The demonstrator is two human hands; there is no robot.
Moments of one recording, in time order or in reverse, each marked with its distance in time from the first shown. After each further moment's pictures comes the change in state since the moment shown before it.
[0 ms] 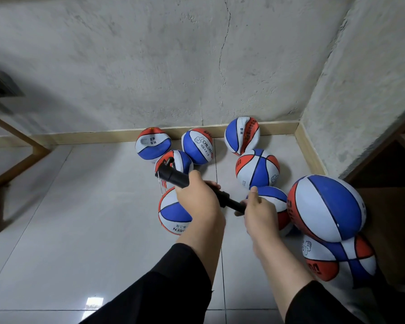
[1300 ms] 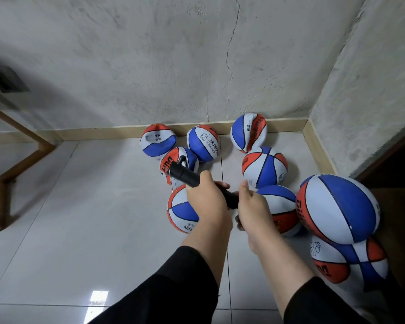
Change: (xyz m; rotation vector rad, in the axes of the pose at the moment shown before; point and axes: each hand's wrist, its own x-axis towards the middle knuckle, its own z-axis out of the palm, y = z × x) left_hand 0.012 -0.009 -0.003 0.116 -0.110 -0.057; right_hand -0.007 -0.017 0.022 0.064 -0.149 -0.027
